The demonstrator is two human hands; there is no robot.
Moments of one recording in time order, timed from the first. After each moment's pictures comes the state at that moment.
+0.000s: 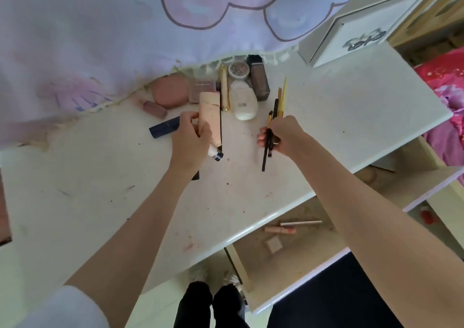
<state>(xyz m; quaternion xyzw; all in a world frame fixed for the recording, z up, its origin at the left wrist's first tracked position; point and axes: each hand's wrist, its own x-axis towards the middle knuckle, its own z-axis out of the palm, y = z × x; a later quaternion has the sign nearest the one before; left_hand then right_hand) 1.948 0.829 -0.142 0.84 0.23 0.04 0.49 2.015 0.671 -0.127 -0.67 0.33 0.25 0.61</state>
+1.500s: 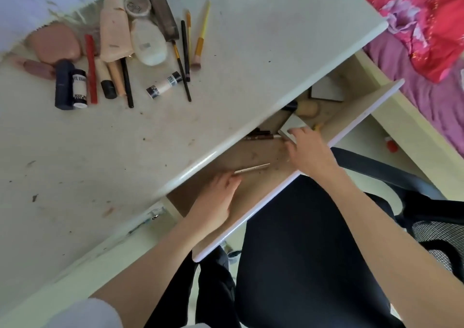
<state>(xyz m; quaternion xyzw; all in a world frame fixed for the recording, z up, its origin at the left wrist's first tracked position) 1.797 0.664 -0.239 0.93 -0.21 -0.20 0.24 1.882 0.452 -0.186 -0.98 0.00 0.20 0.07</state>
